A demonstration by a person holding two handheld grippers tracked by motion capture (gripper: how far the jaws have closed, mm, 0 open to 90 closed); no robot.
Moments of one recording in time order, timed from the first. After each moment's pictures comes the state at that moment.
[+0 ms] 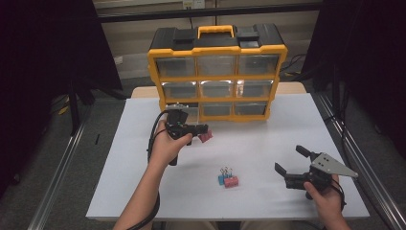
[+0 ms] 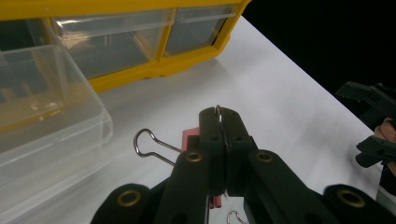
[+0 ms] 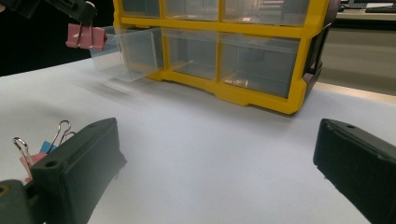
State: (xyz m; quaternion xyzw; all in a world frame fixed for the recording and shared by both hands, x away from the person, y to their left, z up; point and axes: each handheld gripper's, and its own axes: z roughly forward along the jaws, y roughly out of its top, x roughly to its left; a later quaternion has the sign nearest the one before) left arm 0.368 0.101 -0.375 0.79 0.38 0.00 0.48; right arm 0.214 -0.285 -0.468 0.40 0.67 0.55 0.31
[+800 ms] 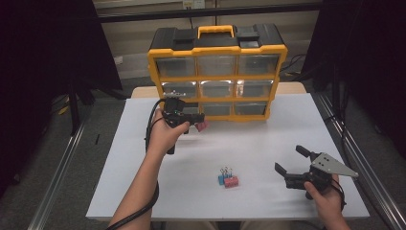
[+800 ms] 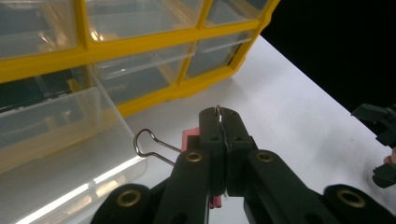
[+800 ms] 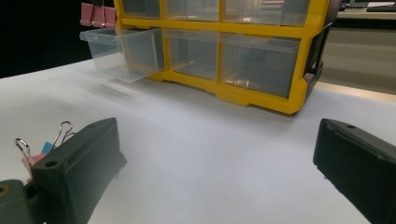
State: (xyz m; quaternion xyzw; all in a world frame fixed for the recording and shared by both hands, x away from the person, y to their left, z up) left arm 0.389 0.105 -0.354 0.79 0.40 0.03 0.48; right arm 0.214 -0.285 -0.468 0.40 0.67 0.55 0.31
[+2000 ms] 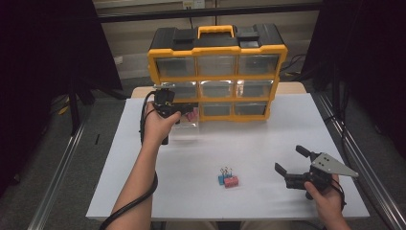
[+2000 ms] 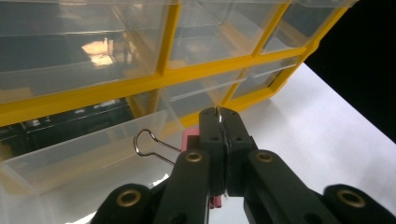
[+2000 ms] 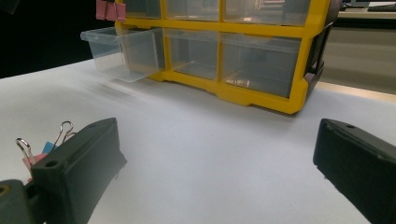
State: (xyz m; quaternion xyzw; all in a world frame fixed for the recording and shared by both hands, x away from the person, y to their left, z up) left arm 0.415 0.126 -0.353 0.76 0.44 0.07 0.47; right arm 0.214 -0.286 -0.468 0.40 0.67 0.55 0.30
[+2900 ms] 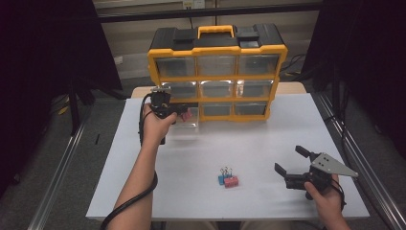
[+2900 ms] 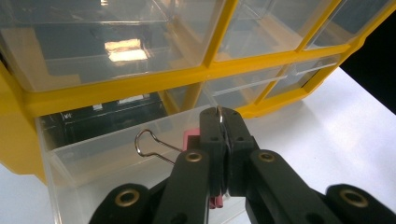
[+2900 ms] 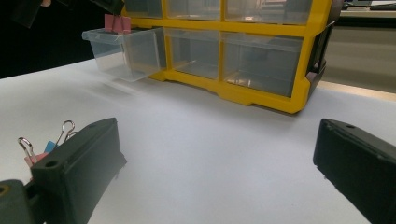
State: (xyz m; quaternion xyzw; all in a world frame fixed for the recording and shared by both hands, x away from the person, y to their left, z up) left arm 0.429 0.138 -0.372 0.76 0.45 0.09 0.46; right arm 0.214 -0.285 -0.468 0.40 0.67 0.56 0.30
